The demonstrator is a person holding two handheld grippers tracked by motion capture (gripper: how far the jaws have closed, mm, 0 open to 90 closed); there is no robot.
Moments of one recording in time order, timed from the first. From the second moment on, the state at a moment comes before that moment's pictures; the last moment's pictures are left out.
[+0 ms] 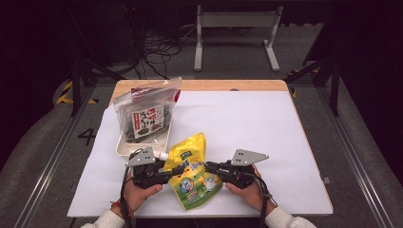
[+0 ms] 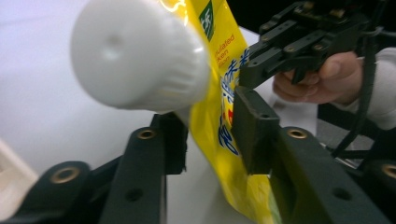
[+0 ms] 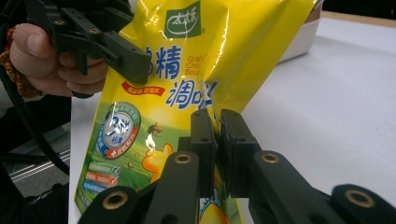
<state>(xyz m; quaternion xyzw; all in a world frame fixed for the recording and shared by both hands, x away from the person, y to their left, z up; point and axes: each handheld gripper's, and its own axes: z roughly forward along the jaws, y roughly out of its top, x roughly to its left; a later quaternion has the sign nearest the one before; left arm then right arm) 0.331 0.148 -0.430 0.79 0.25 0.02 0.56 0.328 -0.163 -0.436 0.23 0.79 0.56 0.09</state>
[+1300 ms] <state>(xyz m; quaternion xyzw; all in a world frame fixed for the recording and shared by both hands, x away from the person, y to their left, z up) 0.321 0.135 -0.402 0.82 0.16 0.07 0.55 0.299 -0.196 -0.412 0.24 0.80 0.52 0.16</state>
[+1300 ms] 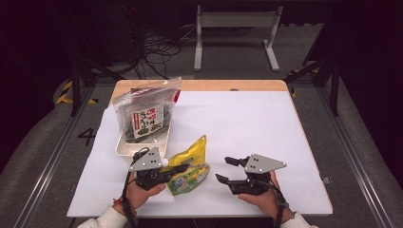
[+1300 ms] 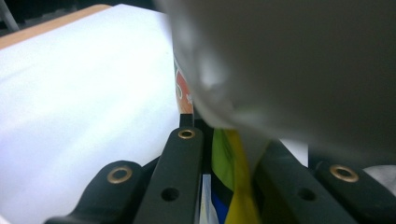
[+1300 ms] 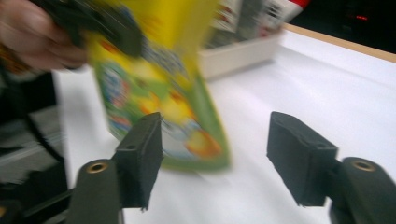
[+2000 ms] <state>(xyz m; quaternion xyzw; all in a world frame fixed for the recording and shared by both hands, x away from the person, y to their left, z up) 0.319 0.165 -0.380 0.80 0.15 0.12 0.56 0.298 -0.225 -0.447 0.30 0.84 0.41 0.18</state>
